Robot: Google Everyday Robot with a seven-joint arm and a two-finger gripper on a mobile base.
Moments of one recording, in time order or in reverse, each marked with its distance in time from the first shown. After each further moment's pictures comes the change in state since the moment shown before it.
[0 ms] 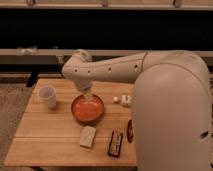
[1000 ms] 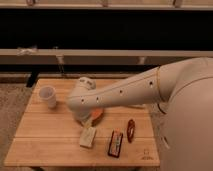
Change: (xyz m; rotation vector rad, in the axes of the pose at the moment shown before) arm -0.093 0.131 0.020 -0.018 -0.203 -0.345
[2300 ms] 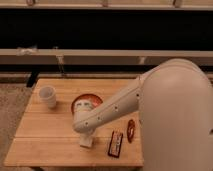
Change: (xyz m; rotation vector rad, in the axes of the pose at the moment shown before) arm 0.008 0.034 0.080 -0.052 0.128 -0.223
